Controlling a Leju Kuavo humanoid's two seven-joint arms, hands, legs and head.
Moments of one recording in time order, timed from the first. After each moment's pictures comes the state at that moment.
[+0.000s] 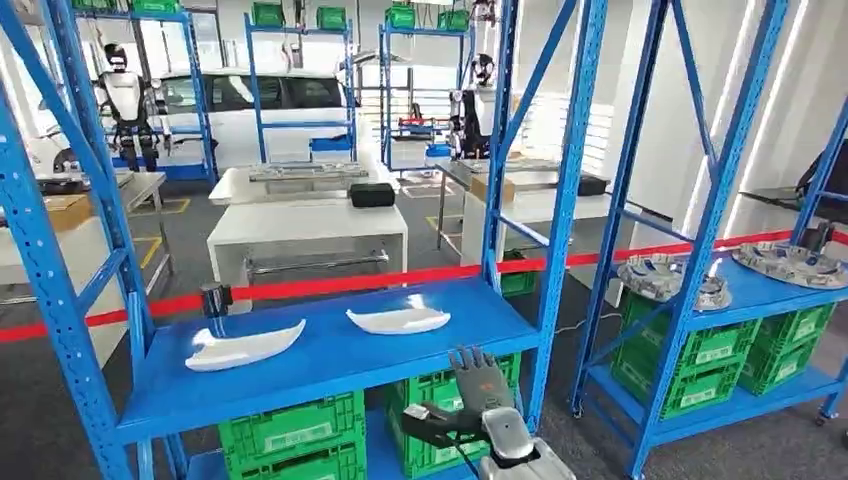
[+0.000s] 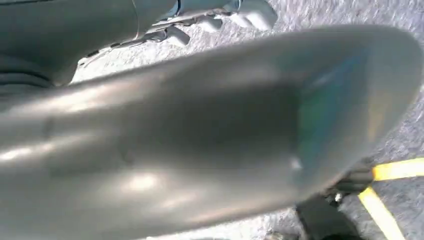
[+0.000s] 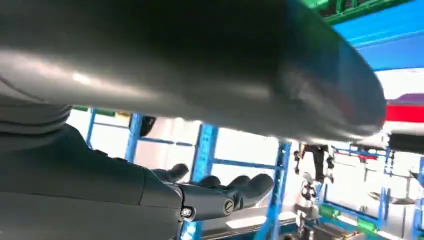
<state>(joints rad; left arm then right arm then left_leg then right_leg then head) -0.10 -0.06 0.67 -0.19 -0.90 -0.13 -0.05 -0.94 -0.03 0.16 -0.27 1.39 -0.05 0.02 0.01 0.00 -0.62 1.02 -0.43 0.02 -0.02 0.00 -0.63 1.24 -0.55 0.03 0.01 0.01</state>
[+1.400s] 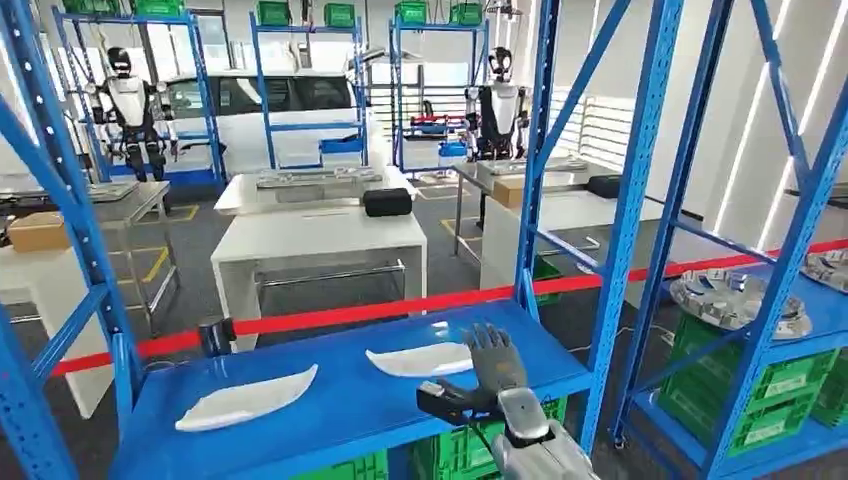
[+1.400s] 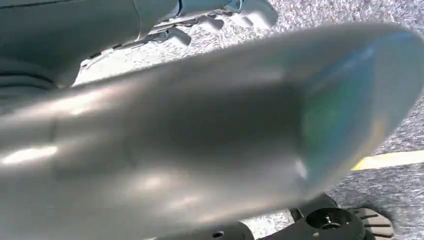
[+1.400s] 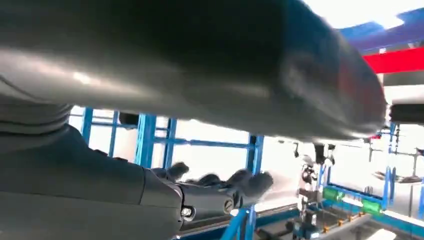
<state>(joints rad) -0.07 -0.08 0.71 -0.18 -0.90 -0.14 -0.13 -0.98 -0.06 0.15 -0.26 1.39 -0.08 0.01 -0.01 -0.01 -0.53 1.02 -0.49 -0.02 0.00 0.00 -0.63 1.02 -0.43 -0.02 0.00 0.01</state>
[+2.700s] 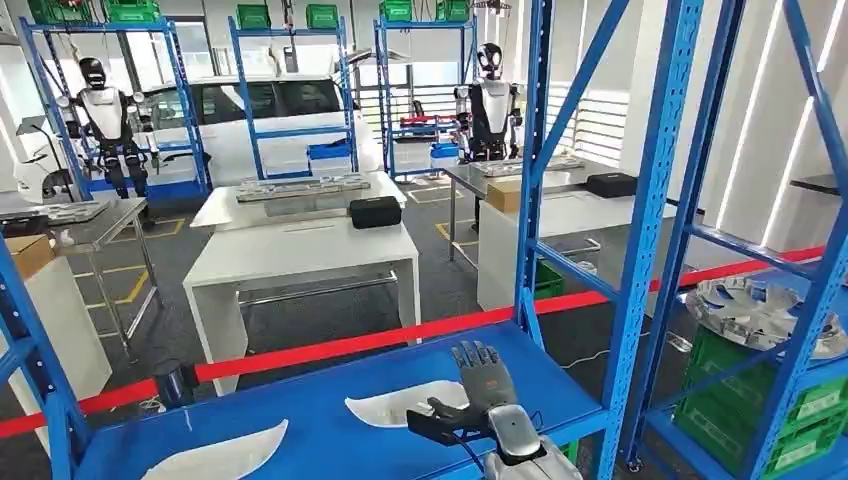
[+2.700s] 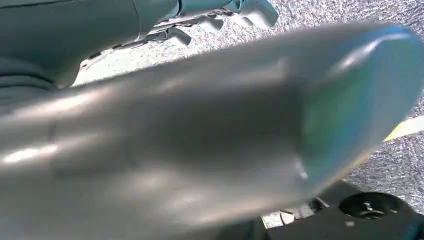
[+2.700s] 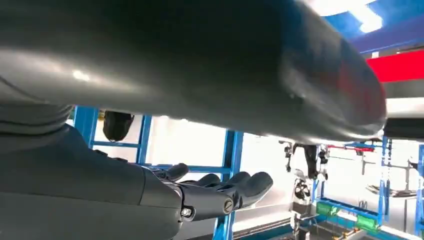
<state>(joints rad) -0.07 -0.08 0.72 -0.18 -0.90 -0.15 -0.14 -0.94 -0.04 0.15 -0.26 1.39 -0.09 -0.01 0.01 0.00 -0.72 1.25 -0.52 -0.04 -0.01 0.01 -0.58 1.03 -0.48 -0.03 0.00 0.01</state>
